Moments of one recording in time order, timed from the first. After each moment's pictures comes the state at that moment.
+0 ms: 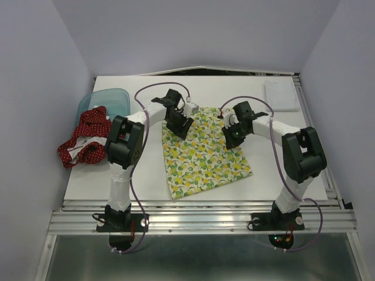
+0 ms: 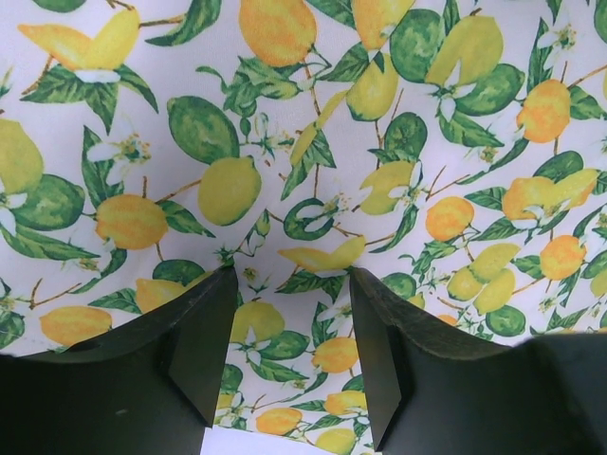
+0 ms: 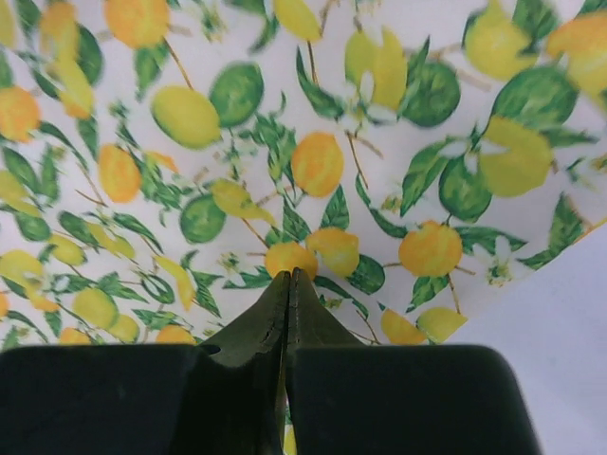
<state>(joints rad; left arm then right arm) -0.43 2.11 1.58 -0.67 0.36 0.30 0.33 1.78 1.19 -0.57 -0.40 -0.27</state>
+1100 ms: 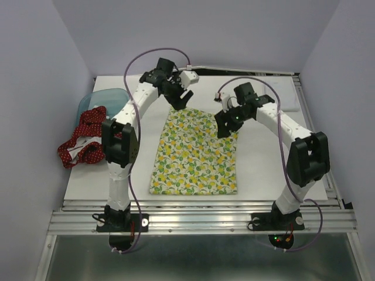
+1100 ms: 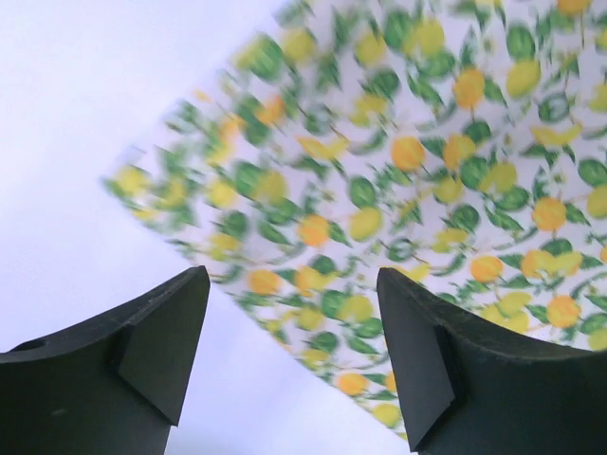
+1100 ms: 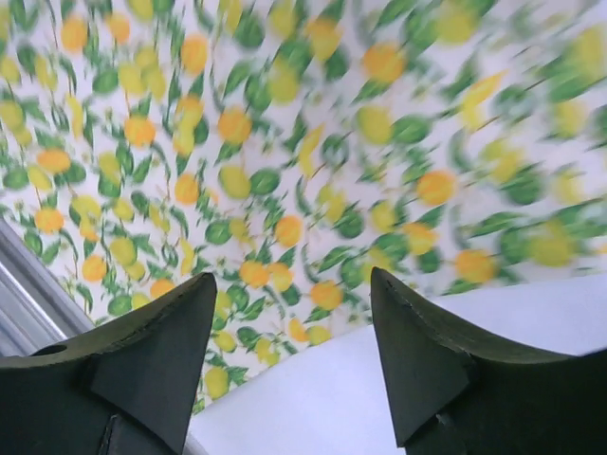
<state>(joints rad) -0.39 2.12 1.96 -0.85 0.36 0.53 0.38 1.74 1.36 -0.80 -0.48 -0.29</state>
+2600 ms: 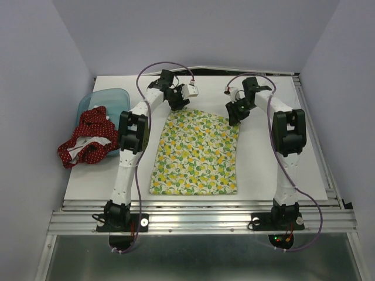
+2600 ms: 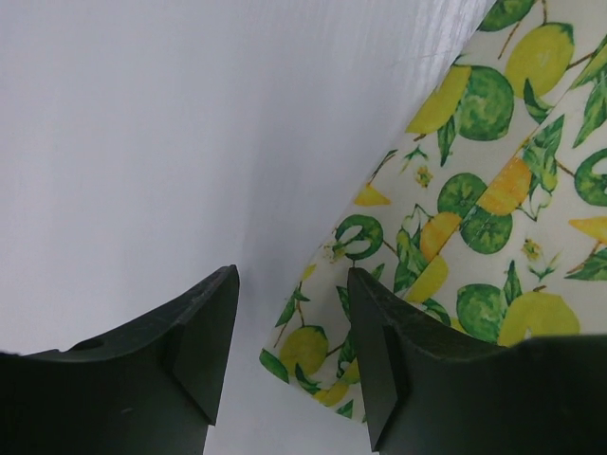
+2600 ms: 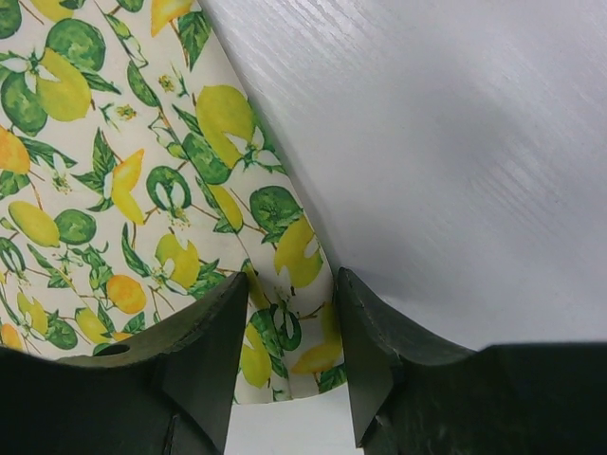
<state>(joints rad) -0.31 2.54 2.26 -0.64 0.47 0.96 0.15 2.27 1.85 -0.80 -0.44 -0.43</state>
